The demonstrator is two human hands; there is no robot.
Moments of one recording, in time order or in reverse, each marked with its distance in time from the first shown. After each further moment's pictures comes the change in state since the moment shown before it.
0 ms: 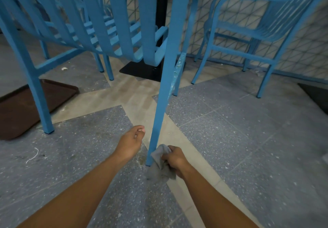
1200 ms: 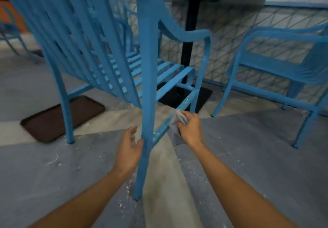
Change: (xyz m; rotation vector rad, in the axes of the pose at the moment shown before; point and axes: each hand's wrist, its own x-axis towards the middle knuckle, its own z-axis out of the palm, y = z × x) left_hand 0.012 0.136 0.031 -0.198 0.521 -0.028; right_hand 0.036 -0.185 -0.154 -0.184 0.207 -0.788
